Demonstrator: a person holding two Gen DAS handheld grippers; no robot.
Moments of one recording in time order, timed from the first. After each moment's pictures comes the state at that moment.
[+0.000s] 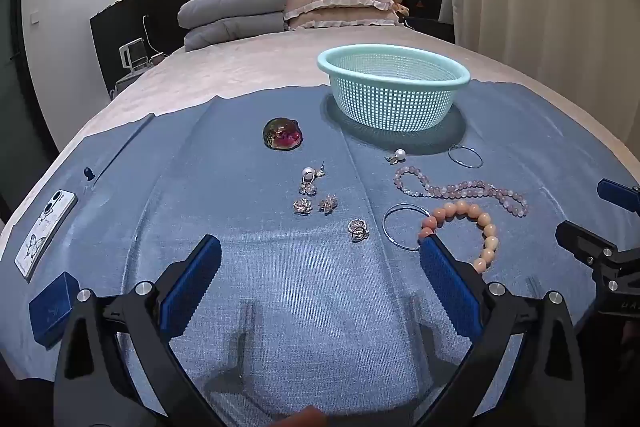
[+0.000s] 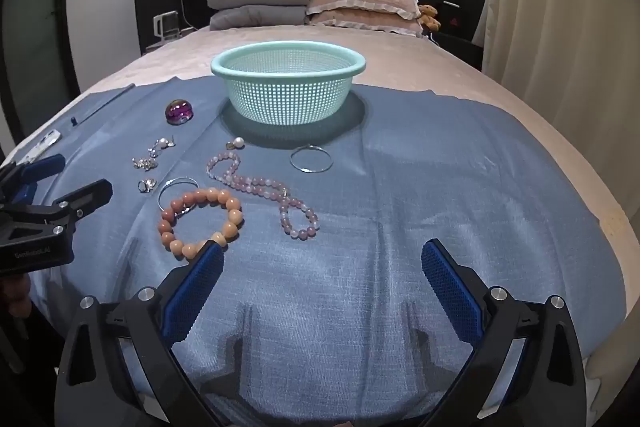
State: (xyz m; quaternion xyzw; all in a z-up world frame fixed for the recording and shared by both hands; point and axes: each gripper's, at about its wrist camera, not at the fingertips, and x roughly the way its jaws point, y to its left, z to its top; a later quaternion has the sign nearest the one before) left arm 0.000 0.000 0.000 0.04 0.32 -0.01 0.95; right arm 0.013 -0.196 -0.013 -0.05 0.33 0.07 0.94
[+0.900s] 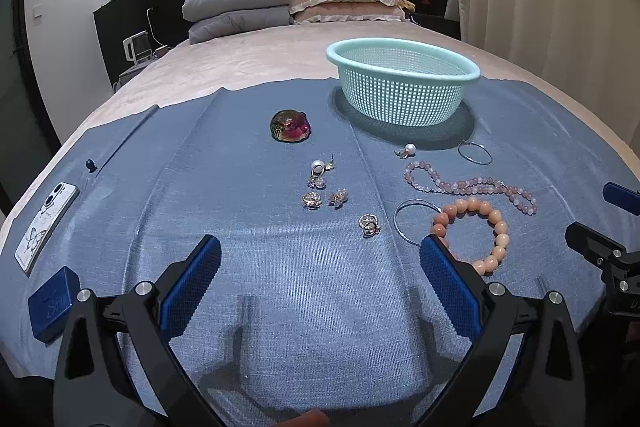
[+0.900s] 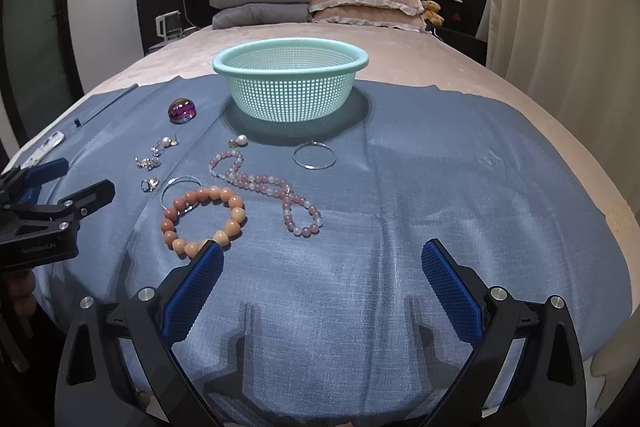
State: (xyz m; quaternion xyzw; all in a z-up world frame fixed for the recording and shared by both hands) left arm 0.005 0.002 -0.004 0.04 0.33 0.00 0.94; right arm 0.016 -0.197 -0.016 -0.04 0.33 0.08 0.94
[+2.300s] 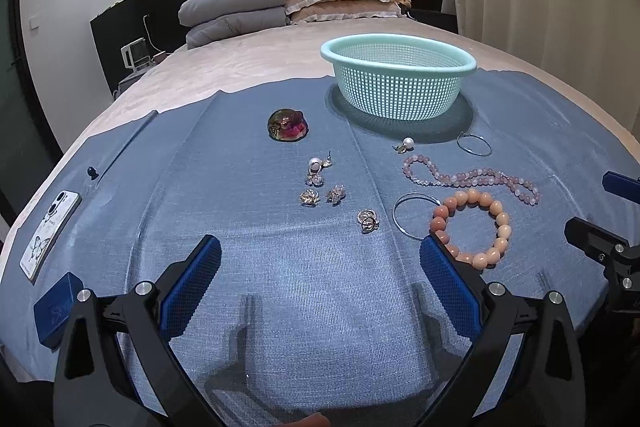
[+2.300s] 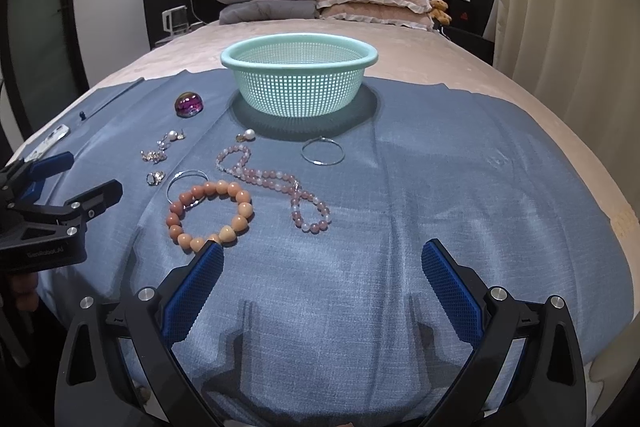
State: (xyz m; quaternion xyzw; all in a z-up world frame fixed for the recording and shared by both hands) left arm 0.002 -0.001 -0.006 0.06 0.33 0.00 0.94; right arm 0.018 -0.192 -0.020 -0.05 0.34 0.09 0.93
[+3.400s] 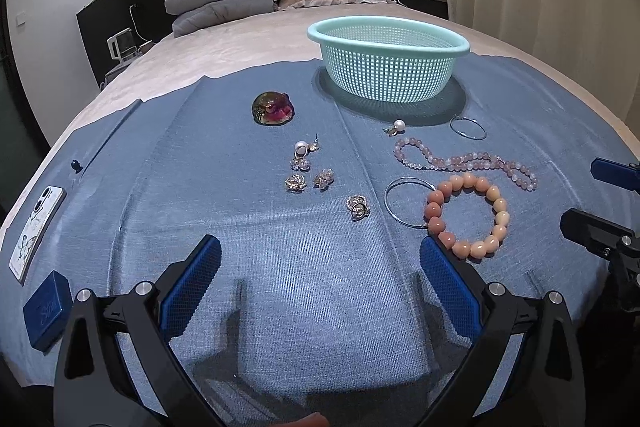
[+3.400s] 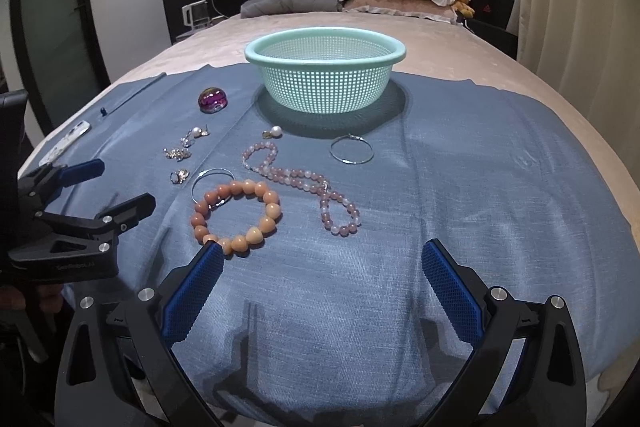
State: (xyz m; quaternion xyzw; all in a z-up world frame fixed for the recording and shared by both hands) left arm 0.013 -0.004 -0.017 0.06 0.36 -0.02 0.93; right arm 0.028 -0.185 -0.017 -0.04 0.36 0.14 0.92
